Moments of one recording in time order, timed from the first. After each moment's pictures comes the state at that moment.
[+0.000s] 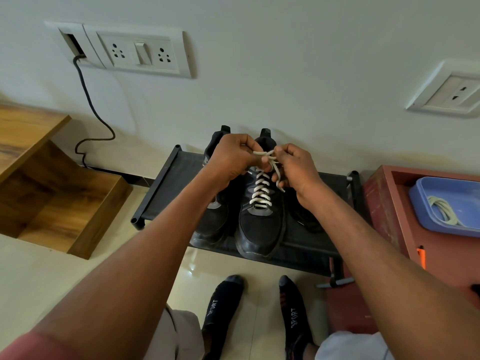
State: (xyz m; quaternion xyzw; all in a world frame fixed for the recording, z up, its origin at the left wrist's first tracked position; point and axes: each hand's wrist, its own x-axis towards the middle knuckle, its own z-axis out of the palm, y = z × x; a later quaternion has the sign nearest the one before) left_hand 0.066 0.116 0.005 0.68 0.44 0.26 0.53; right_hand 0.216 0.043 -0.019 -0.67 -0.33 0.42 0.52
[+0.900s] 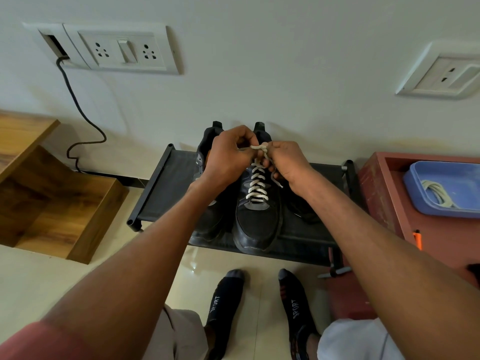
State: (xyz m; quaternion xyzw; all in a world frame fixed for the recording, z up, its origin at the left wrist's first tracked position) left_hand 0.075 0.116 -0.022 0.75 0.38 0.34 0.42; right_hand 0.214 0.050 -0.019 -0.69 -0.32 0.44 0.48
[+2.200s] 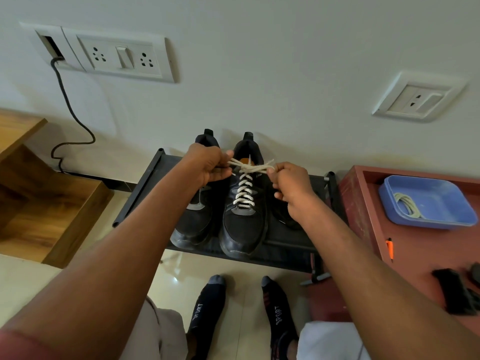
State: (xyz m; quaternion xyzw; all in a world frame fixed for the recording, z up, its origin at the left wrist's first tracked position) left_hand 0.065 0.127 0.013 0.43 0.58 0.24 0.65; right_hand 0.224 0.013 -0.022 -0.76 -0.22 0.37 0.48
